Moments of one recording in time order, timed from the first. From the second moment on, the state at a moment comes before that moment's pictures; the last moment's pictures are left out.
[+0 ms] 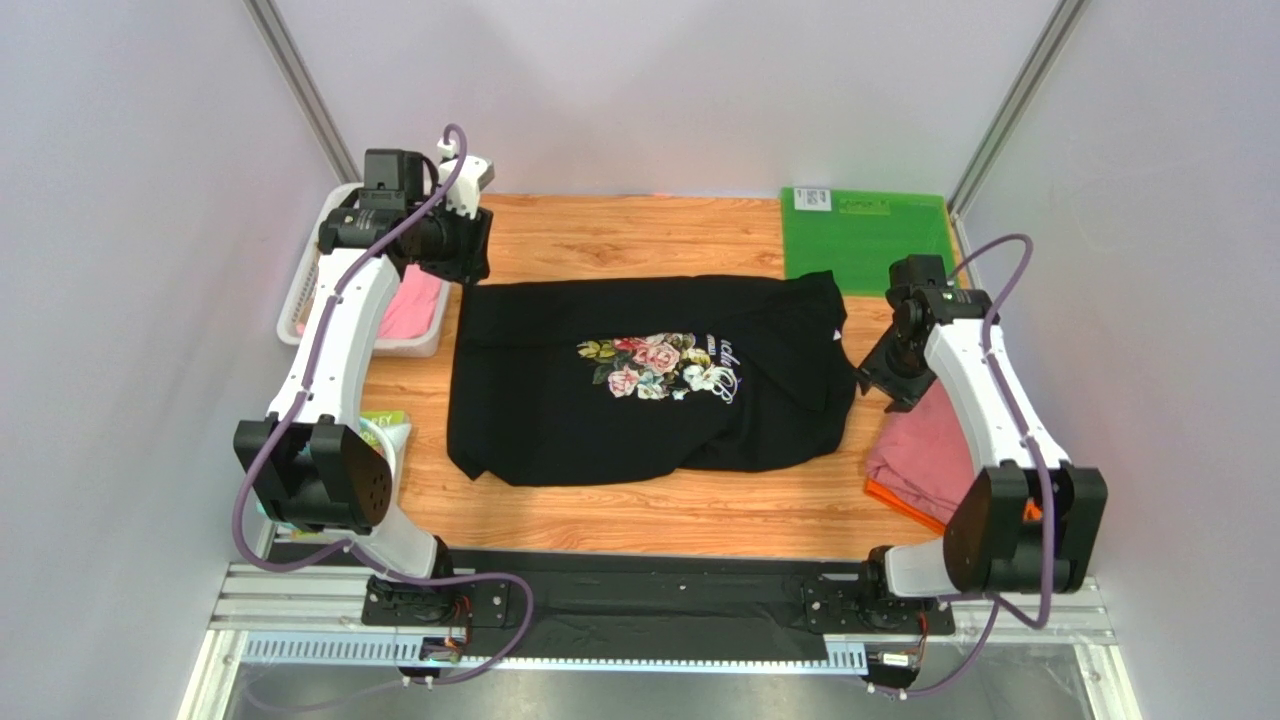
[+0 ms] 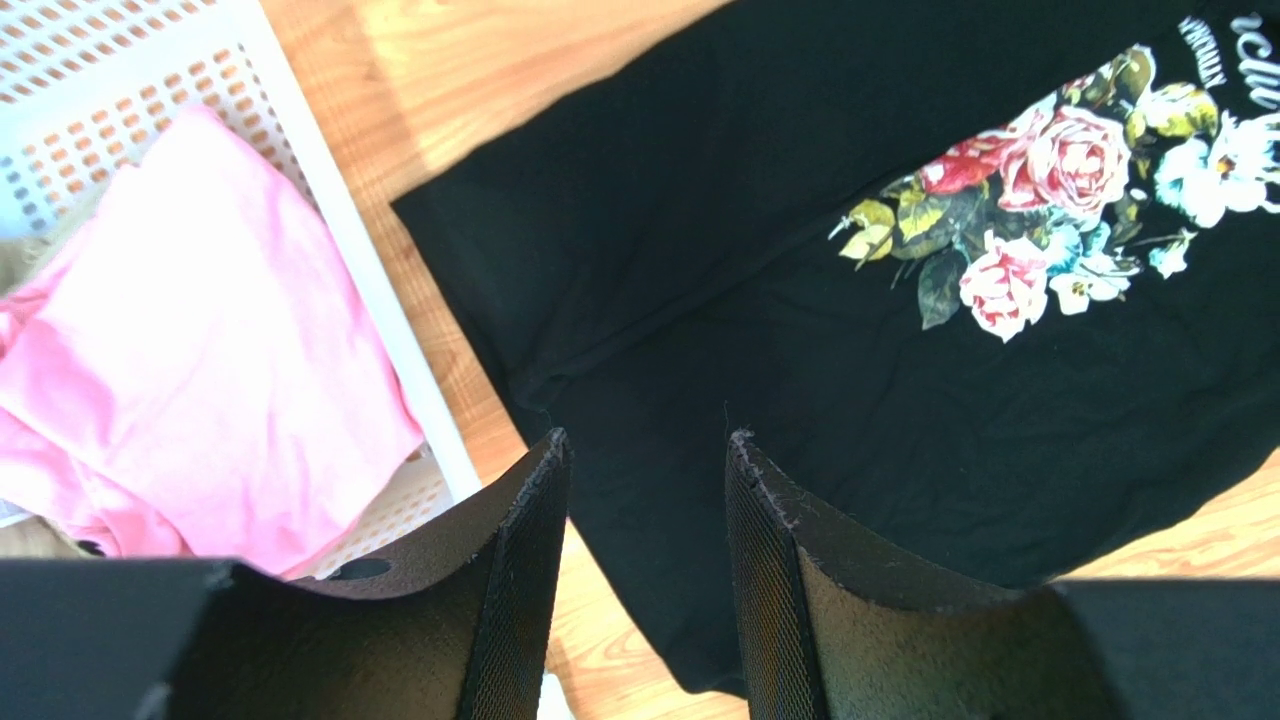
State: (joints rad) left arm -0.04 1.59 1.67 -0.91 0.28 0.30; right arm -0.02 1.42 1.19 -1.09 0.18 0.71
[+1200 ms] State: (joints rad) left arm -0.26 1.65 1.25 -0.79 0.28 0.29; right arm 0.50 2.20 1.77 -1.09 0.44 0.40
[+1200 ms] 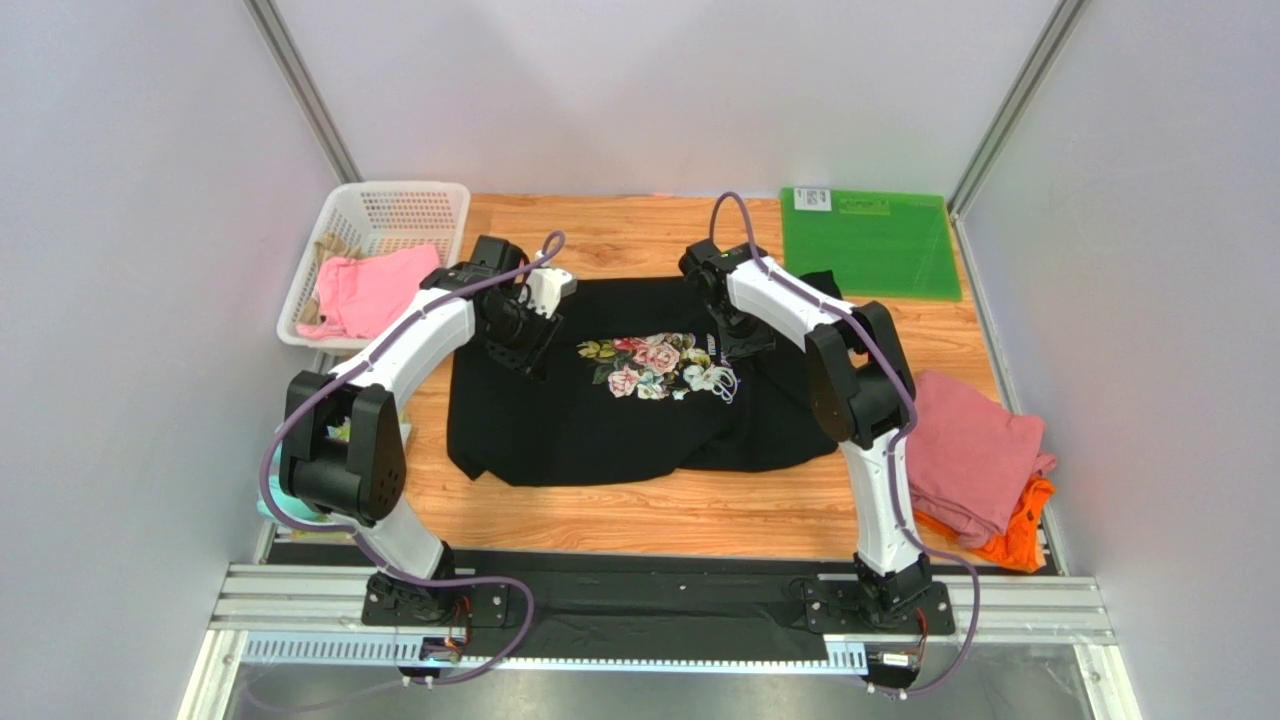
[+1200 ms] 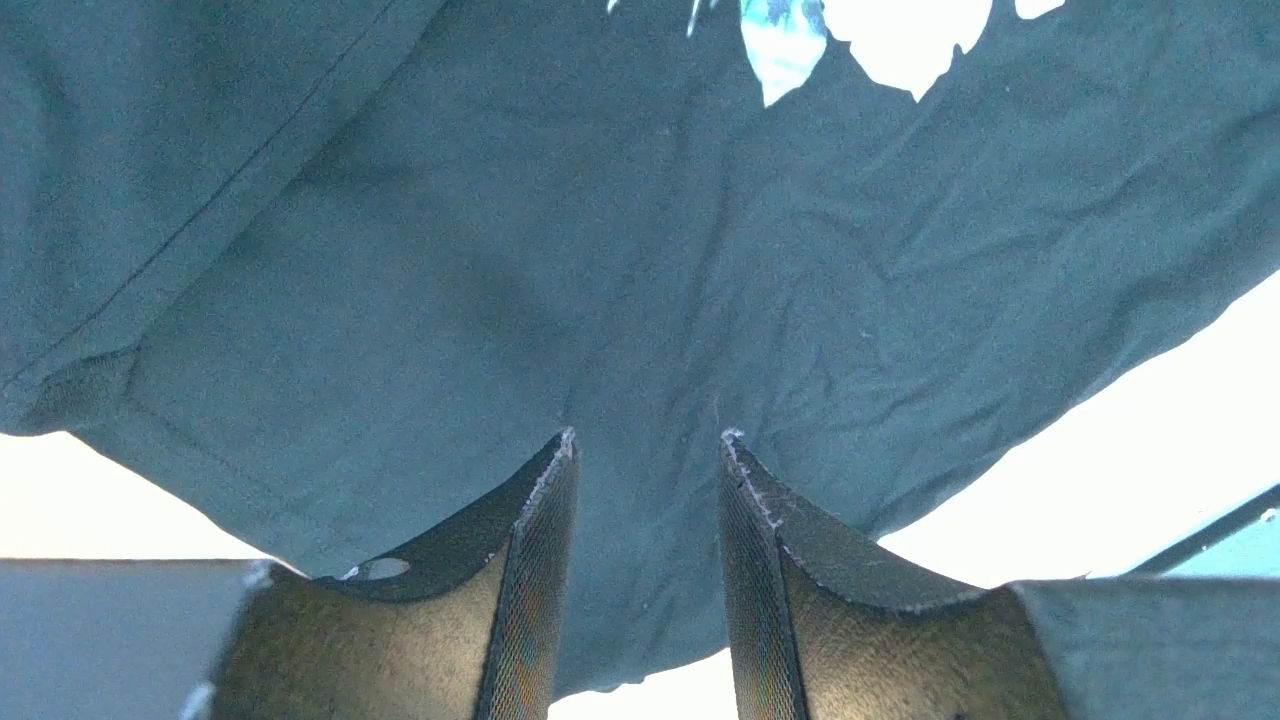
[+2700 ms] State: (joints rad) left arm -0.26 1.67 1.22 -0.77 0.22 0.32; right arm 0.41 2.02 1.67 -1.10 0.35 0.47
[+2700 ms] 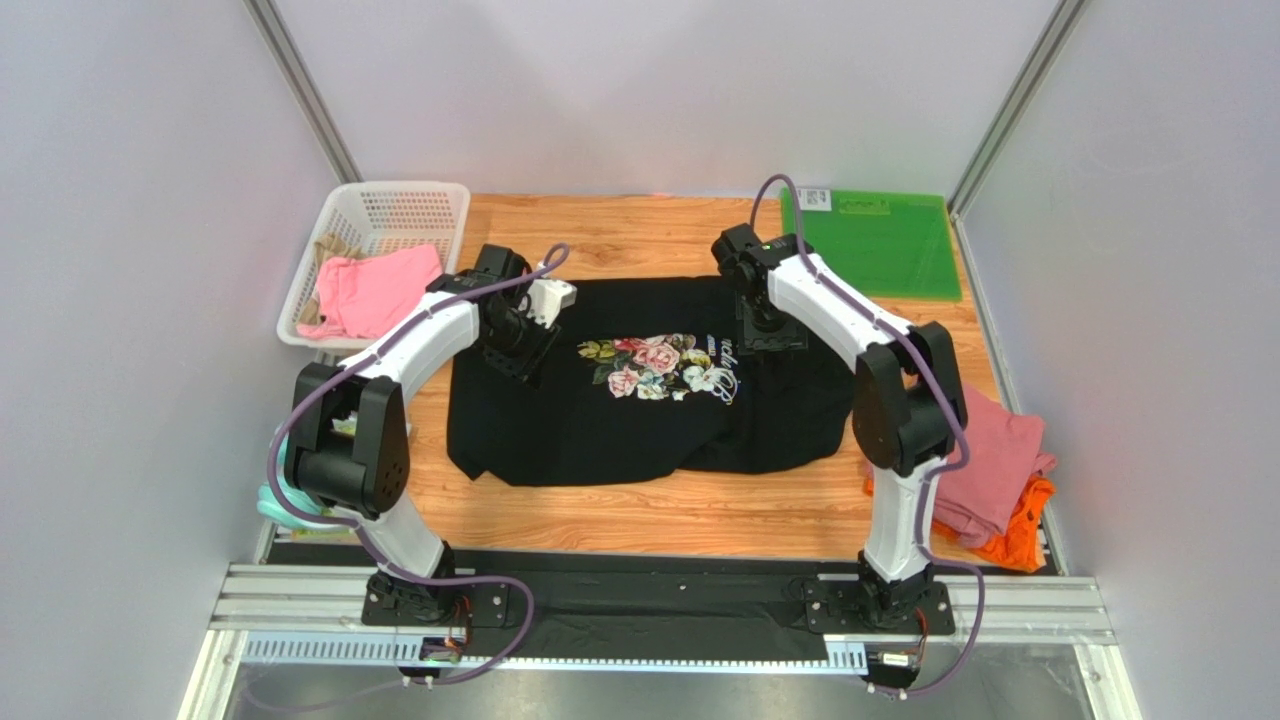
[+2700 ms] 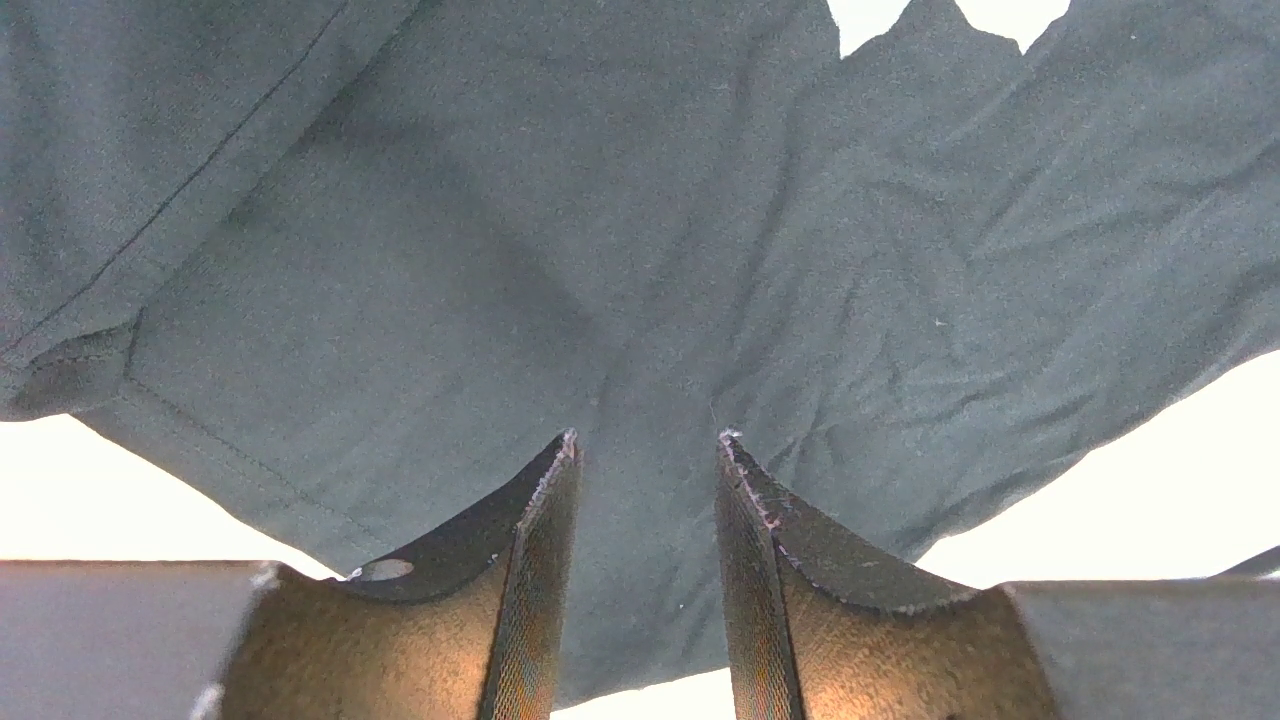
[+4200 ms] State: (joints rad) left arm -0.26 1.67 1.22 -0.78 0.22 0.32; right arm 0.59 2.07 1.53 -0.99 0.59 0.46
